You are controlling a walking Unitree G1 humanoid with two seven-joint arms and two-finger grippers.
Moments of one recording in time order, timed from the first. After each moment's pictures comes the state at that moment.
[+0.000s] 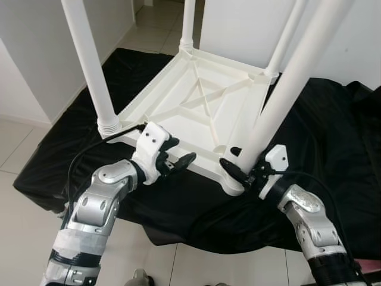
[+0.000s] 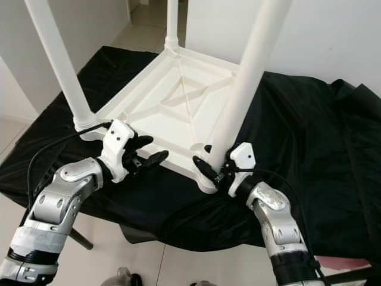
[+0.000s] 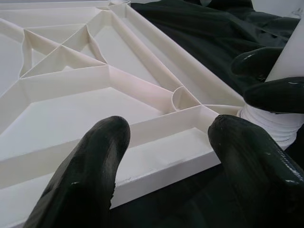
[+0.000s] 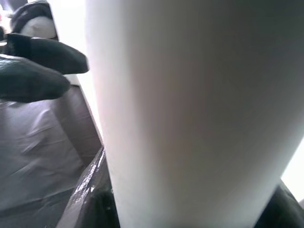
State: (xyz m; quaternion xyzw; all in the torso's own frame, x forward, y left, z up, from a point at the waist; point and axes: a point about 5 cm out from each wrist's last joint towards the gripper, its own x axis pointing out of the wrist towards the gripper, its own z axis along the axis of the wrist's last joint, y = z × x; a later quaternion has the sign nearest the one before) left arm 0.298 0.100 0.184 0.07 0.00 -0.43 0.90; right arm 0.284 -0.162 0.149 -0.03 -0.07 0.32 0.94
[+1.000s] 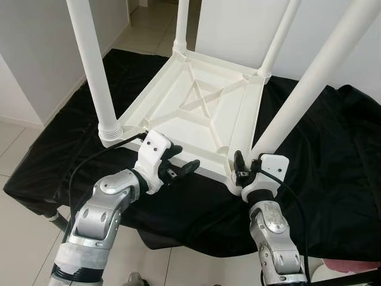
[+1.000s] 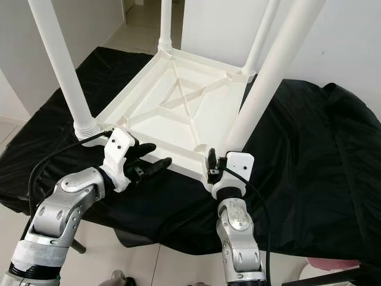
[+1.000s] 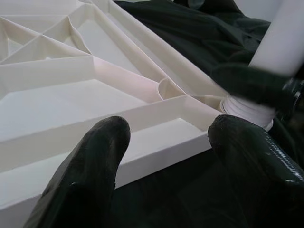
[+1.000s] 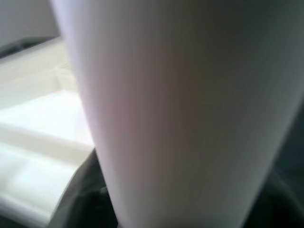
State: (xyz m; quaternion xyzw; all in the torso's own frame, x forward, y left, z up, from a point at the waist) left arm 0.280 0.096 0.173 0.05 0.01 -0.43 0.90; right arm 0.263 -0.127 0.132 0.06 -0.04 -0.01 1.00
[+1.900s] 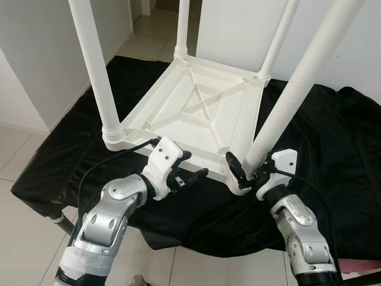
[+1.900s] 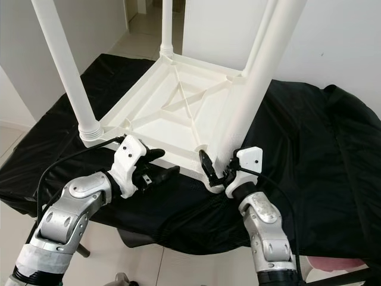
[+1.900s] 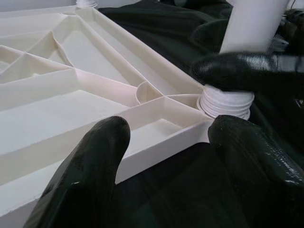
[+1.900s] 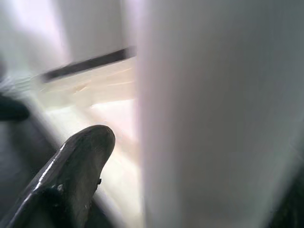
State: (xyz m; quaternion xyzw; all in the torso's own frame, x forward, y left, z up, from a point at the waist) left arm 0.272 0.077 0.170 0.08 0.00 -0.45 0.89; right arm 0.279 -0.164 0.147 -0.01 -0.07 0.27 0.96
